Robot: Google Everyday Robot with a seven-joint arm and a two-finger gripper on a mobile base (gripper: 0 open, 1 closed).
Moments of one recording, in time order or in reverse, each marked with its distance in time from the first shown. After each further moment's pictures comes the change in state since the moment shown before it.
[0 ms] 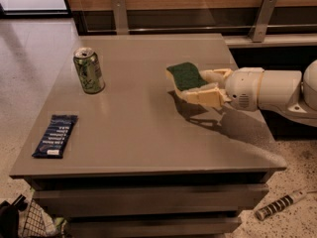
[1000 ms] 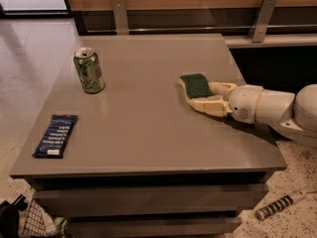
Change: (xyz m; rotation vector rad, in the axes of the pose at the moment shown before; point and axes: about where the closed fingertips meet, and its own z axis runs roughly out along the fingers) arm 0.066 -0.047 0.009 0.085 -0.042 0.074
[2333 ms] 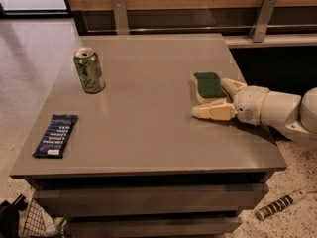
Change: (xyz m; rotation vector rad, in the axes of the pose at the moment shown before) arm 0.004 -0.006 -0.009 0.022 -0.002 0.008
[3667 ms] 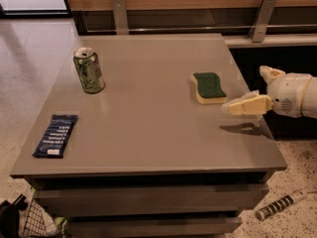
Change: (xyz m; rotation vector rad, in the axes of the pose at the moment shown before) arm -0.026 -0.024 -0.080 0.105 0.105 -0.044
